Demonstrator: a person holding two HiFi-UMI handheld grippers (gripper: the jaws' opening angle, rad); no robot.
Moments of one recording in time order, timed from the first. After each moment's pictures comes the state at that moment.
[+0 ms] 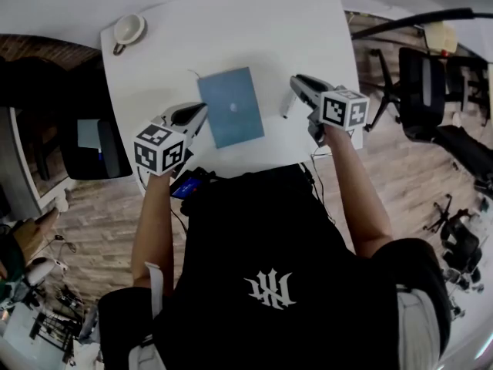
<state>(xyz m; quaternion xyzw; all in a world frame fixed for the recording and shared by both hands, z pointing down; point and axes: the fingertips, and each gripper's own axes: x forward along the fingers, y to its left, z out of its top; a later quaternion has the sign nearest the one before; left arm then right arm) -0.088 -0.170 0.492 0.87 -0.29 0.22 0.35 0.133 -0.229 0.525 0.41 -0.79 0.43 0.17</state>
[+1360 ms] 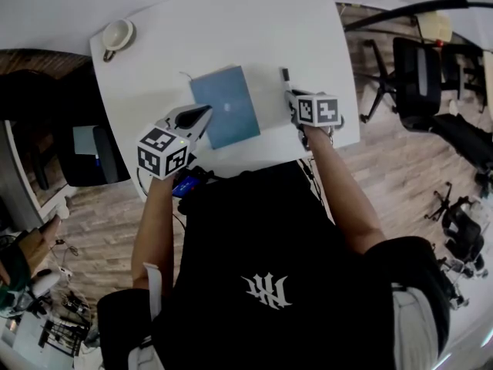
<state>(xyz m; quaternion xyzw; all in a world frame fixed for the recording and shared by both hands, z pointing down) -0.061 -0.163 0.494 0.88 -0.24 0.21 0.34 0.165 -0.178 0.616 0.48 -0.68 0.45 0.33</state>
